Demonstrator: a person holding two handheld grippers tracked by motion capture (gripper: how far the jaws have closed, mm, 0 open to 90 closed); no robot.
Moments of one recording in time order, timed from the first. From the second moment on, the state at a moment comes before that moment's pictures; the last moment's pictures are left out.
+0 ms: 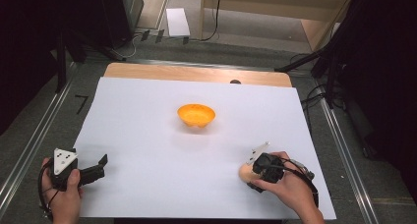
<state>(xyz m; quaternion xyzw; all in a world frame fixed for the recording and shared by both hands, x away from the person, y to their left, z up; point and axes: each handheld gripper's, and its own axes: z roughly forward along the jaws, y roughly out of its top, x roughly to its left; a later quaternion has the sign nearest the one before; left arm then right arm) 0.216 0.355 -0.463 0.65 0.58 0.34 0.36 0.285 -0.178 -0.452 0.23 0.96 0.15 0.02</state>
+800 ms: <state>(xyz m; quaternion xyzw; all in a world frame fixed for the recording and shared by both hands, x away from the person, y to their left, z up) 0.215 0.356 -0.462 0.65 0.57 0.33 0.37 0.322 -0.168 -0.421 0.18 0.97 0.17 0.04</state>
